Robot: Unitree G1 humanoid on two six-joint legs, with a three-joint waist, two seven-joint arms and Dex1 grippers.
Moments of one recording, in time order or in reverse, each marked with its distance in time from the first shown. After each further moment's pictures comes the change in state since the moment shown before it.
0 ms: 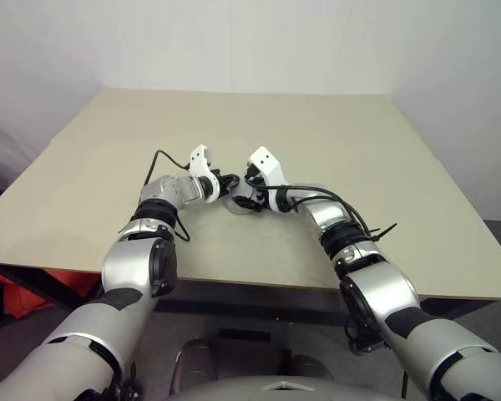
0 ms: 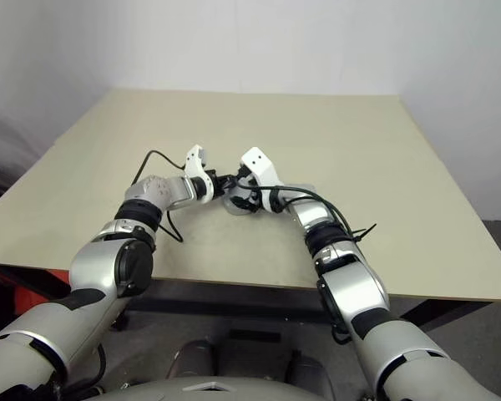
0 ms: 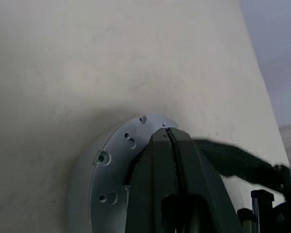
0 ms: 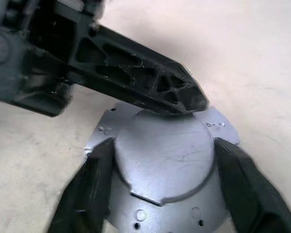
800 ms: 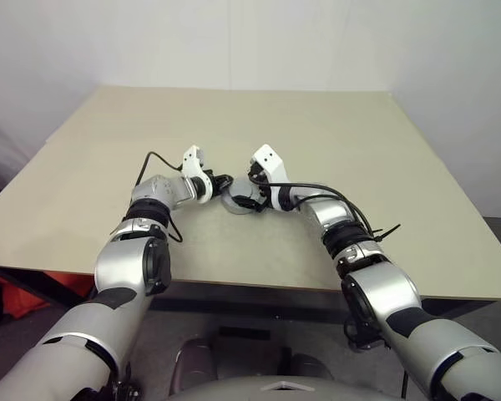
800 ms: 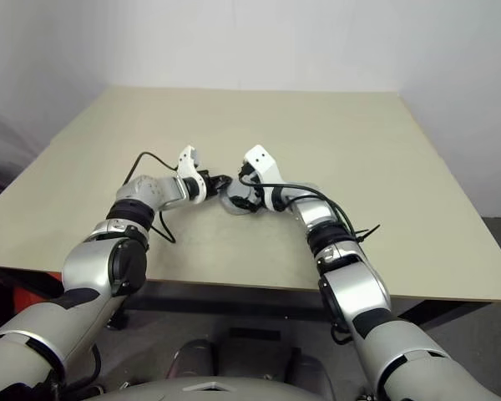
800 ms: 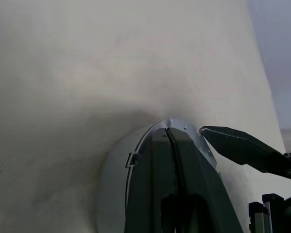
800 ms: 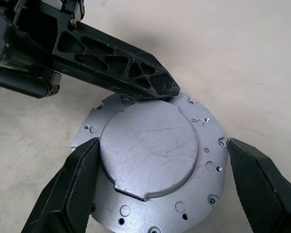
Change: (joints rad) left arm 0.004 0.037 0.006 0.002 -0.008 0.036 -0.039; right arm 0.008 -0.006 -0.033 -0.030 0.017 0.004 0.046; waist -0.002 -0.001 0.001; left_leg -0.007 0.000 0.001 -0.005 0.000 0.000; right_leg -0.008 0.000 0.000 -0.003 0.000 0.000
